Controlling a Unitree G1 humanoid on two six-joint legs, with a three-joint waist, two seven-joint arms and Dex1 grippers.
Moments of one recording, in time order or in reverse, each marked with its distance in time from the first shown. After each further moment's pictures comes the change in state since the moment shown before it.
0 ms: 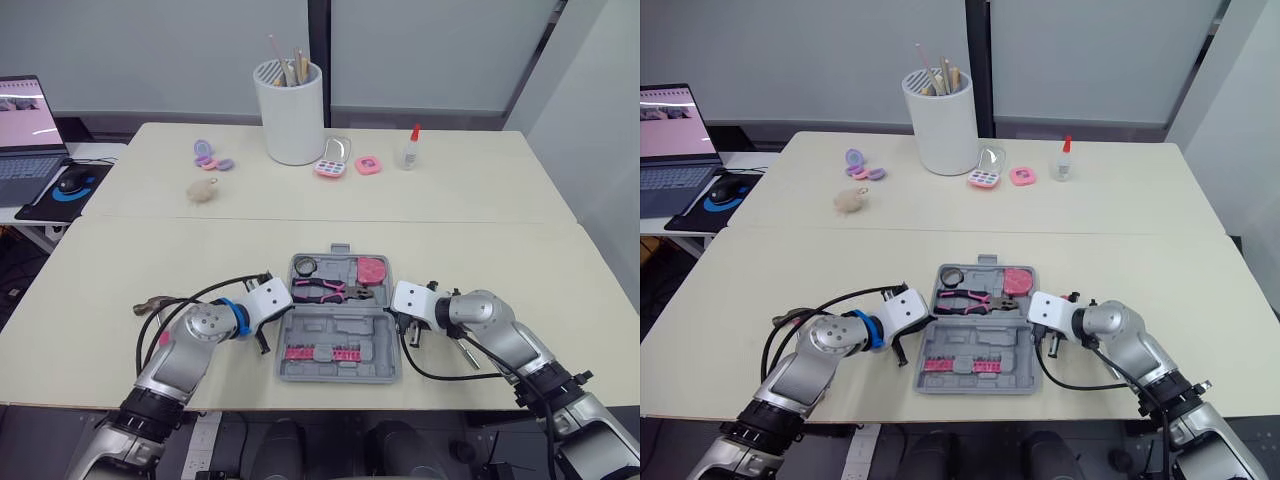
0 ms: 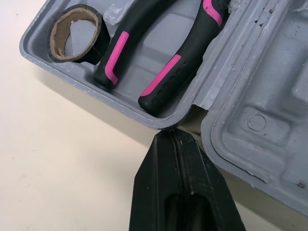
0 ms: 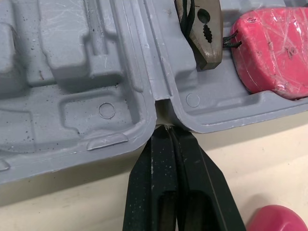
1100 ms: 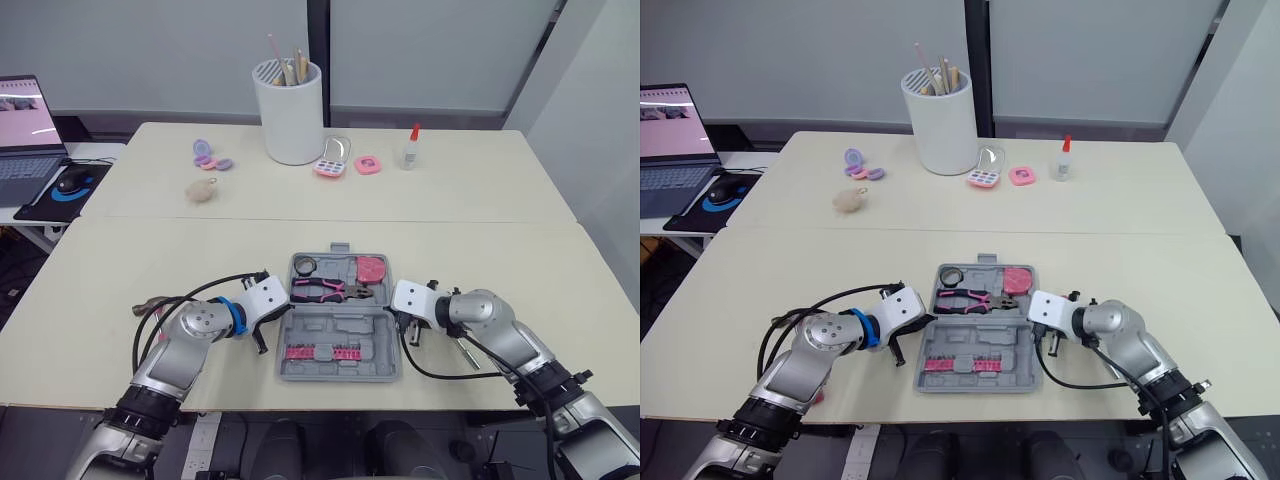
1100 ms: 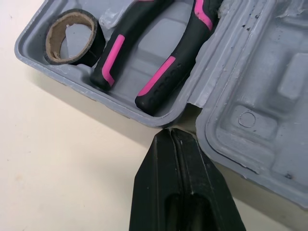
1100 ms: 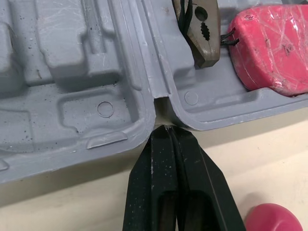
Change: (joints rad) left arm 0.001 0.034 0.036 0.019 -0.060 -0.048 -0.068; right arm -0.003 -0.019 -0.014 0.005 -0.004 -0.004 -0.005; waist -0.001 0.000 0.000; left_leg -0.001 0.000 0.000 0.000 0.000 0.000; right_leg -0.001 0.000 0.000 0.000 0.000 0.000
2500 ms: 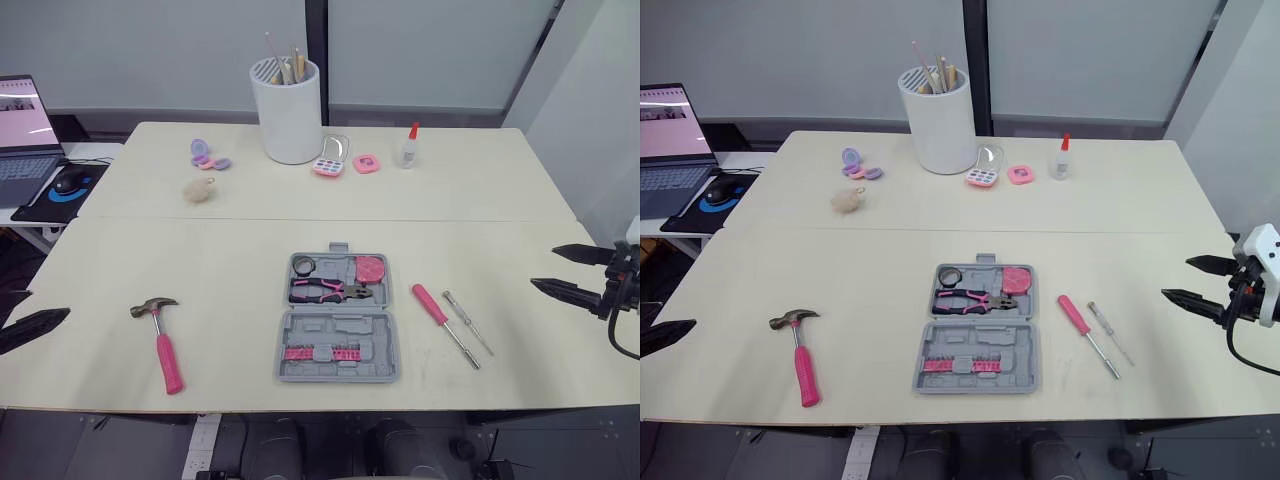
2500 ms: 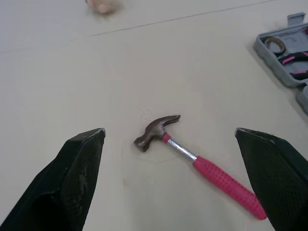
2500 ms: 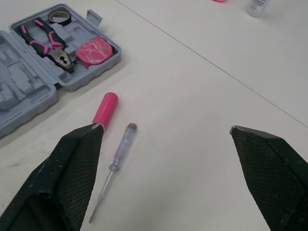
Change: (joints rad) left arm 0.410 0.526 0.968 0.394 -0.559 0.151 -0.447; right arm 0.274 -0.484 -0.790 -0.014 0.635 0.160 0.342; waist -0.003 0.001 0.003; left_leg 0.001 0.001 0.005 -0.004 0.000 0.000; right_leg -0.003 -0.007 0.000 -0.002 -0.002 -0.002
